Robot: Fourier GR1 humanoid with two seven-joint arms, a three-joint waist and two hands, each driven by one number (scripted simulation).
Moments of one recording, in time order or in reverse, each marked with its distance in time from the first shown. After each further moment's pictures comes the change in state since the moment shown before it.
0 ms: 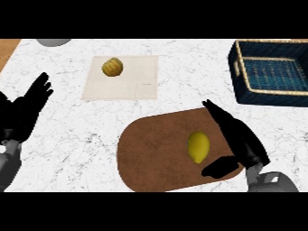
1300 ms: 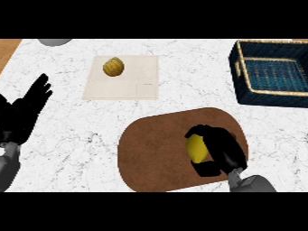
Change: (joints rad) left arm 0.019 -0.003 0.008 -0.028 -0.019 -0.005 0.013; right arm 0.005 0.042 0.108 0.139 0.188 -0.034 -0.072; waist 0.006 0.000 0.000
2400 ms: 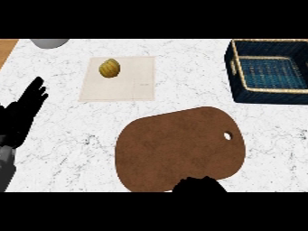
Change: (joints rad) left arm 0.033 0.005 0.027 -0.012 0.008 -0.009 0.002; right arm 0.305 -0.045 0.289 -0.398 0.075 0.046 -0.024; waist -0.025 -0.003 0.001
